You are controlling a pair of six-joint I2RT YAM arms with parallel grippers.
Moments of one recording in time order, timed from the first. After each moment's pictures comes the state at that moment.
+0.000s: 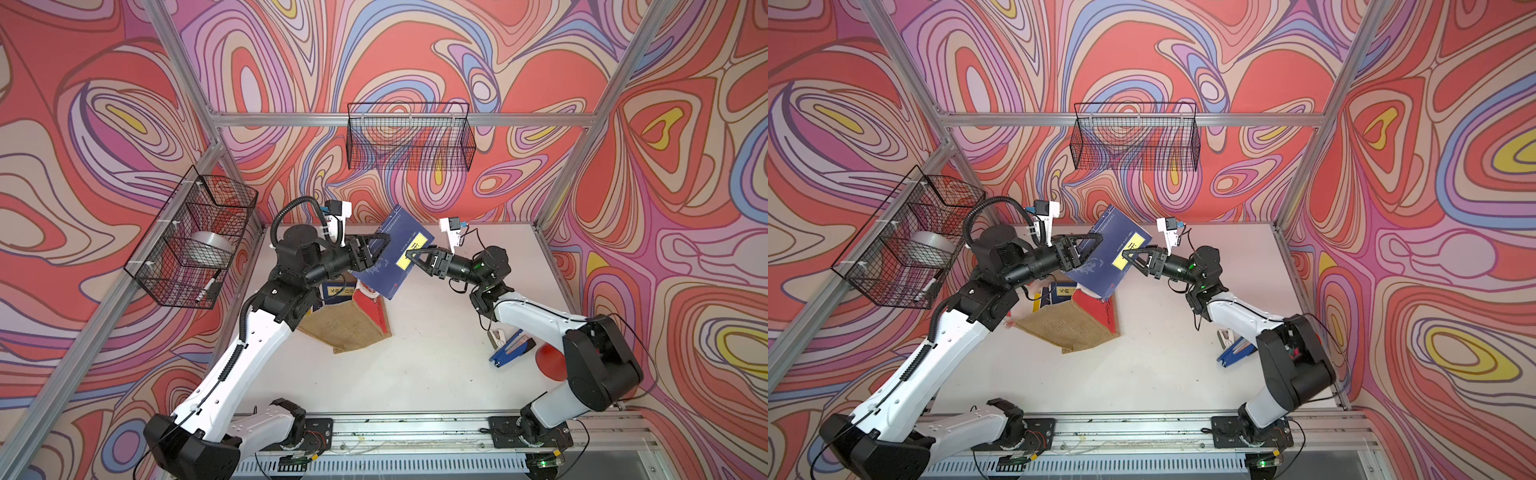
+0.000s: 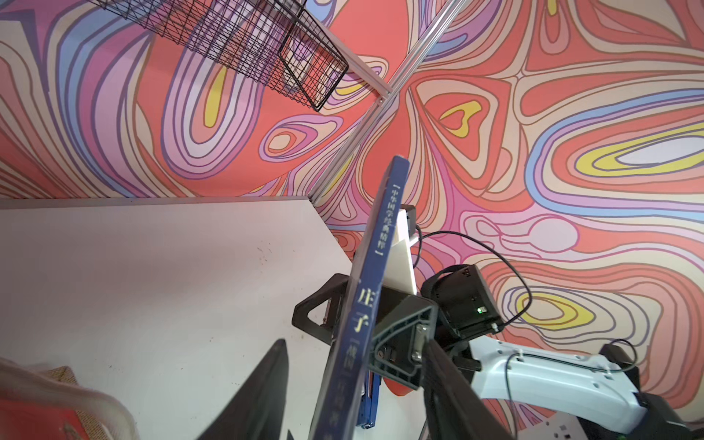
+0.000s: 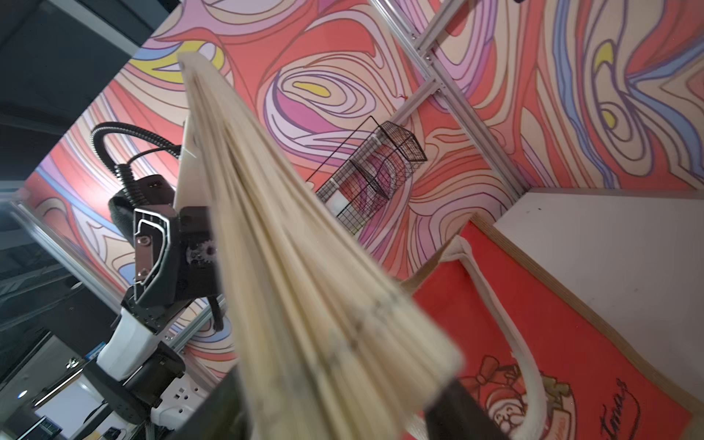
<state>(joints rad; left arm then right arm) -0.41 1.15 1.22 -0.14 0.51 -0.64 0.45 1.62 0.96 1.06 -0.84 1.02</state>
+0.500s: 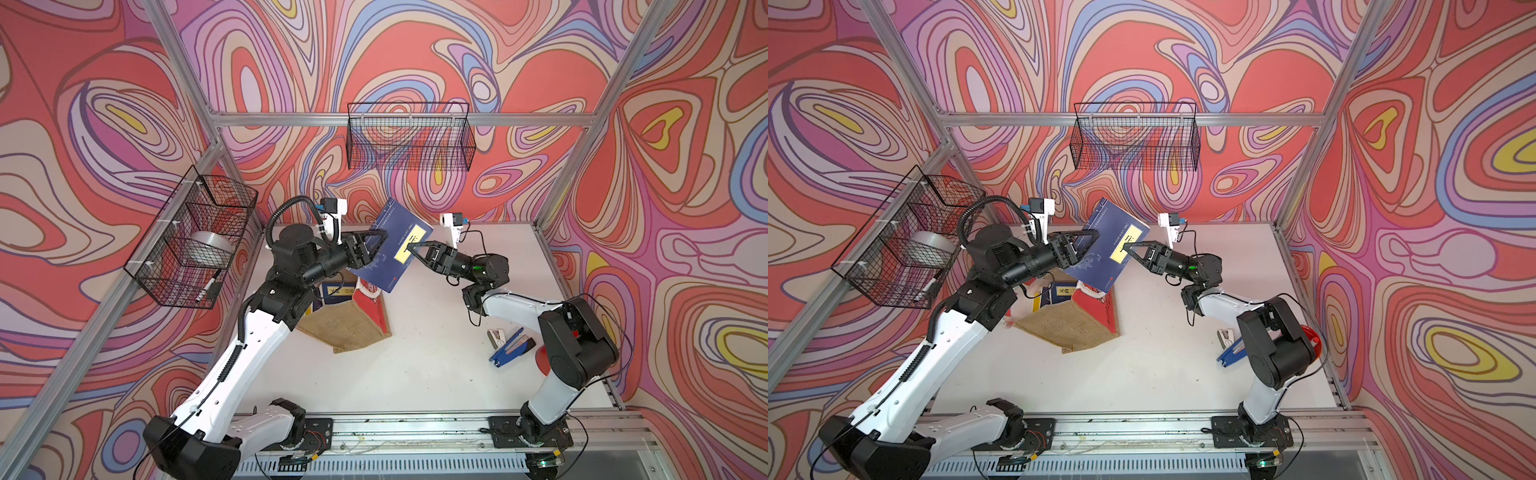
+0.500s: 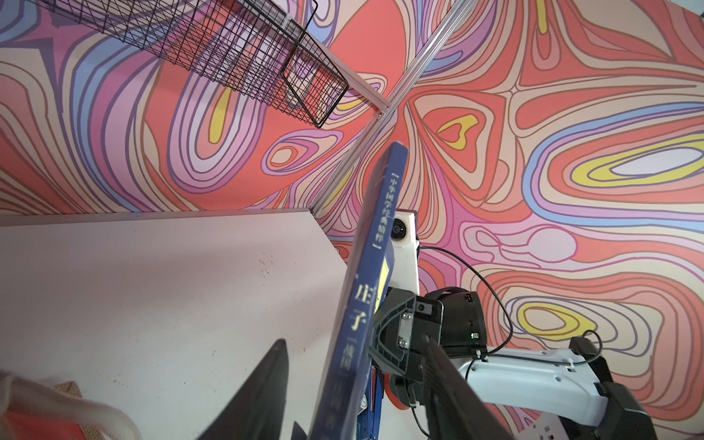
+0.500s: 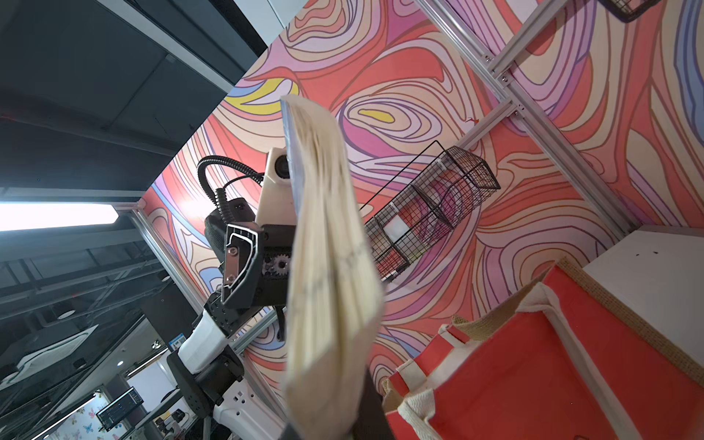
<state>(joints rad) -0.39 1.15 1.22 -0.12 0.50 -0.63 0.45 1.72 0.99 1.42 -0.88 1.27</state>
